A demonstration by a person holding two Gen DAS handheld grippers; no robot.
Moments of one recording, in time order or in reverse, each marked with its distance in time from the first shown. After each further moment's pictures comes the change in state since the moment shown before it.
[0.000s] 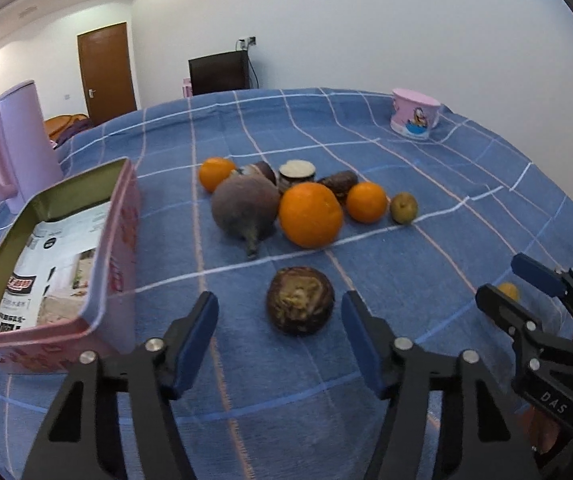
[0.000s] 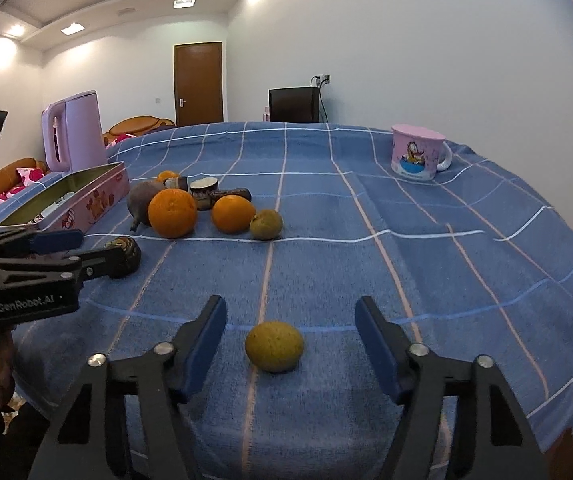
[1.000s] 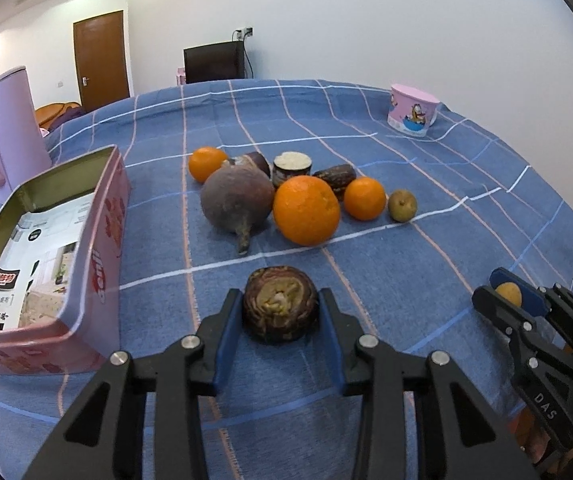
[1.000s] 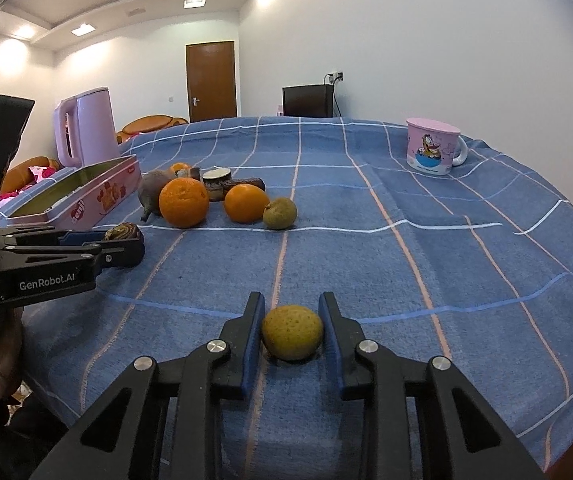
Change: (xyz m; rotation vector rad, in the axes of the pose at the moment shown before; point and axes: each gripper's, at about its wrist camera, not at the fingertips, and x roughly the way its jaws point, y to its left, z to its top) left arm 0.008 0.005 0.002 -0.028 0.022 -0.034; right arm 0.002 0.002 -0.007 -0.012 -0.016 0.062
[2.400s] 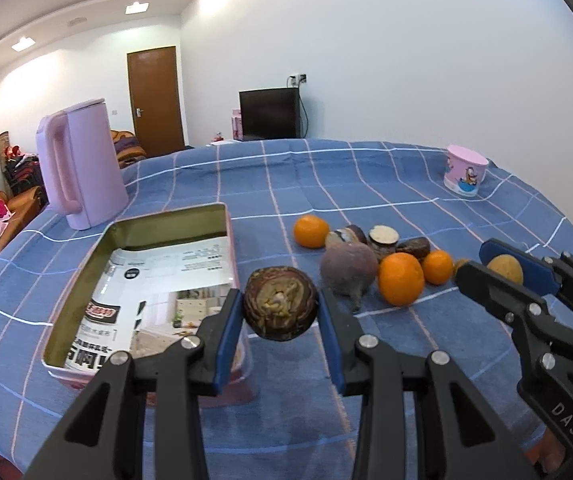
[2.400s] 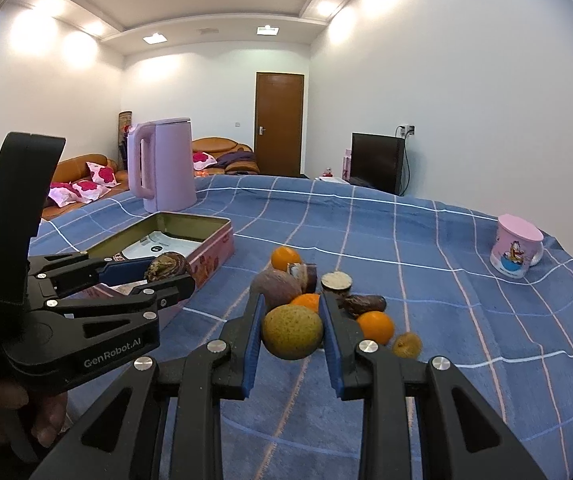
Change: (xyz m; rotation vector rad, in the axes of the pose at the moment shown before) left arm -0.048 0.055 0.013 -0.058 -0.176 0.182; right arm 0.005 0.084 0.072 -0.153 -0.140 0.186
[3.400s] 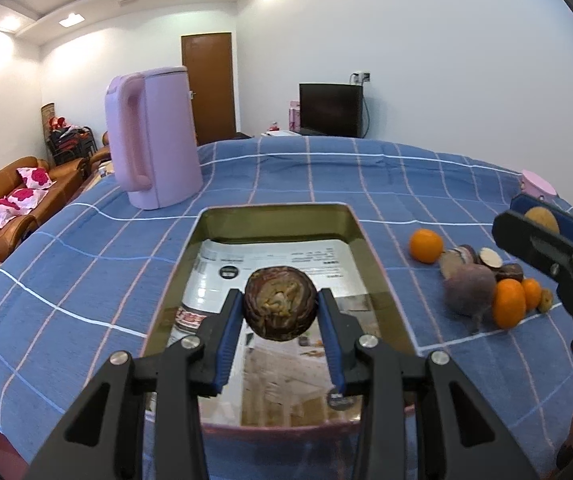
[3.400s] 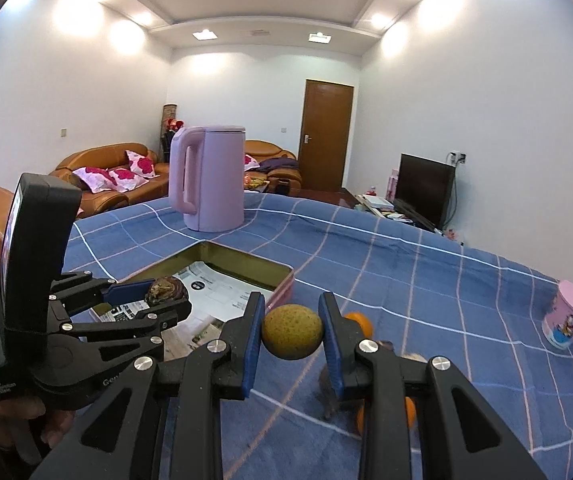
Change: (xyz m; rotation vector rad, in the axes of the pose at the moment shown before) left arm 0.022 0.085 0.005 -0.116 0.029 0.156; right arm 0.051 0.054 0.054 -0.121 -0.029 0.136
